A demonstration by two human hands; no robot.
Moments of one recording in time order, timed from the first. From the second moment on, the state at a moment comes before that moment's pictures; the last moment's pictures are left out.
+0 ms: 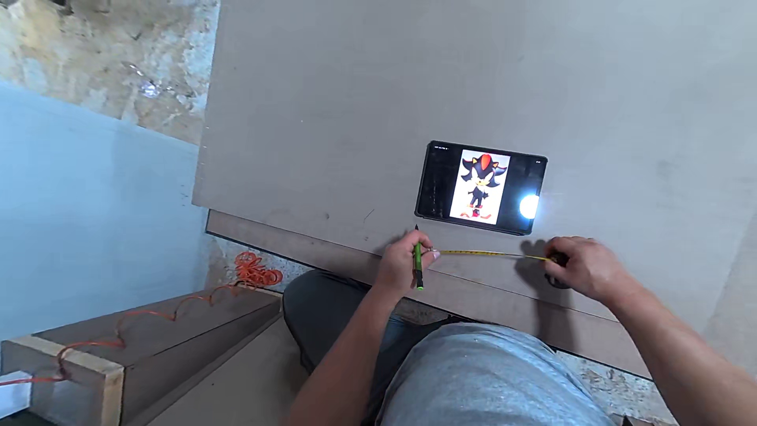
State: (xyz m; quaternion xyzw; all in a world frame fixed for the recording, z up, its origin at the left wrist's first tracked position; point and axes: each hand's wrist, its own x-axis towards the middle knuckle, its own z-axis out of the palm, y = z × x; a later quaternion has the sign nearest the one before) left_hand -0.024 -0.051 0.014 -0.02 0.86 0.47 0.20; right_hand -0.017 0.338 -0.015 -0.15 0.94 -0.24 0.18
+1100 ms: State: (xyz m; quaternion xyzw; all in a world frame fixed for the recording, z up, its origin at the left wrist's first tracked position) left_hand 0.002 -0.049 -0.054 0.04 0.97 0.25 0.01; right_hand -0.044 0.339 -0.057 -0.17 0.94 -0.28 0.04
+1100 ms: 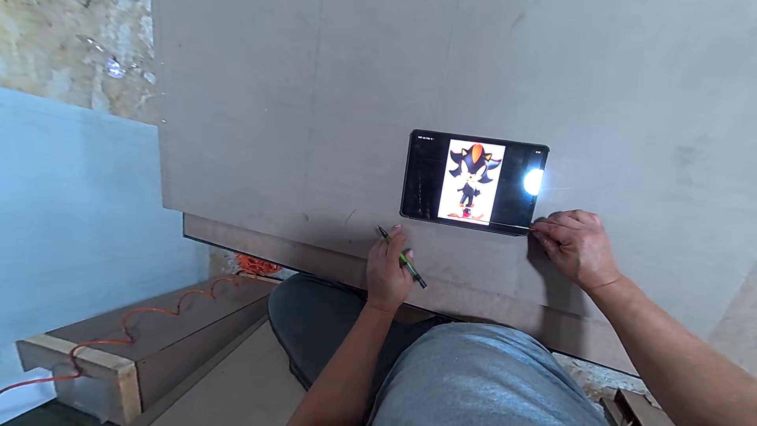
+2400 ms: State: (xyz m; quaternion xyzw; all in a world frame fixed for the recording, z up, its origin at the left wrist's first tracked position) left_hand 0.021 -0.054 -0.074 0.06 0.97 0.24 0.02; right_hand -0.041 0.340 -0.059 -0.18 0.95 -0.26 0.01
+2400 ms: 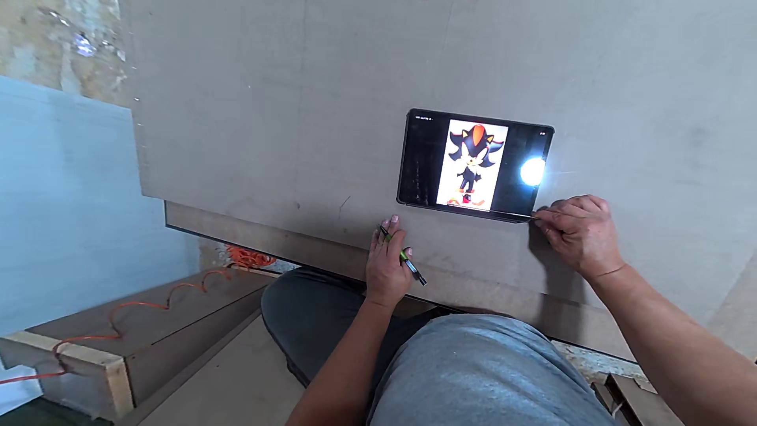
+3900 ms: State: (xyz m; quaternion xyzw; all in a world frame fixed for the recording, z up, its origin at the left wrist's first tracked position) left_hand 0.020 -0.056 -0.072 0.06 0.97 0.25 0.03; right_hand -0.047 0.337 -0.056 -0.16 0.95 -0.26 0.03
